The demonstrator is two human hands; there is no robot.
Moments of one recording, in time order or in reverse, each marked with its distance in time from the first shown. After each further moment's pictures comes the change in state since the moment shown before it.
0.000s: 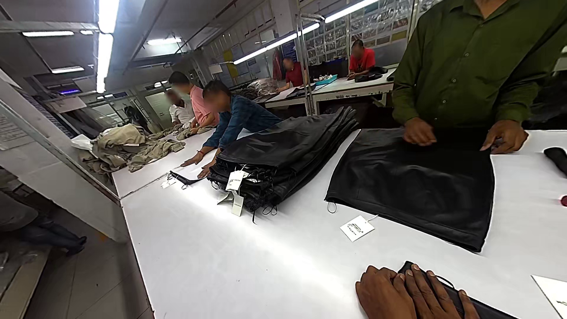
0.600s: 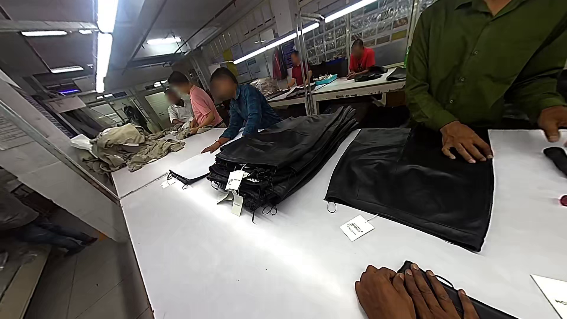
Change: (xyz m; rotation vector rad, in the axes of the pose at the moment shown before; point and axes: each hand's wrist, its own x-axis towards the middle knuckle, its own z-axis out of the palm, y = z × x) left_hand 0.007 -0.008 0.012 0.018 0.072 0.021; right_hand 0.002 0.003 0.003 -0.015 -0.027 0.000
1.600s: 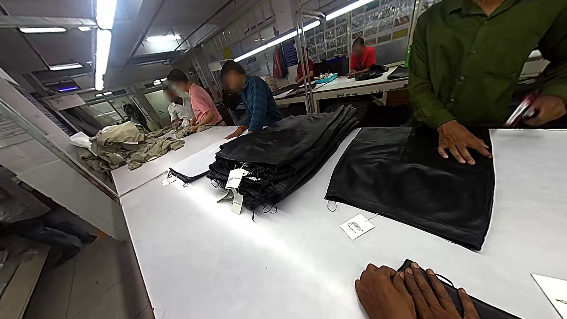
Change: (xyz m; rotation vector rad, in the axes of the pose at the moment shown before) left_hand 0.001 -0.001 0.002 0.010 -0.021 -0.011; right_hand 0.000 0.007 0.010 0.029 0.038 -0.033
